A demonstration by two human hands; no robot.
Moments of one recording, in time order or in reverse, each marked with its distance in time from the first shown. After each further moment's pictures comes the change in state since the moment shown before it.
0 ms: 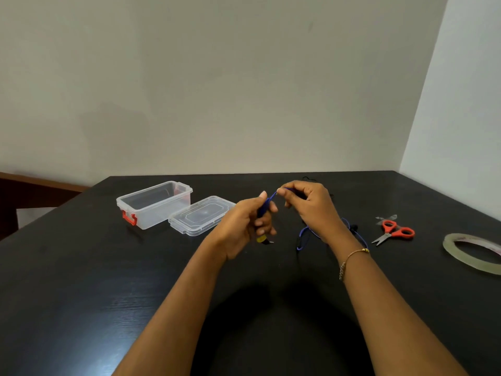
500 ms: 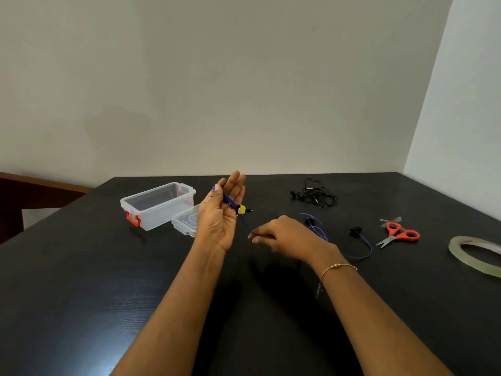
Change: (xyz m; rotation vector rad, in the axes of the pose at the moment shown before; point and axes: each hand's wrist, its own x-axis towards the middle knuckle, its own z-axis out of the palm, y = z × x) left_hand 0.015 -0.002 -0.030 -0.761 0.425 0.350; right_hand -0.012 -0.005 0.036 -0.623 -0.694 0.008
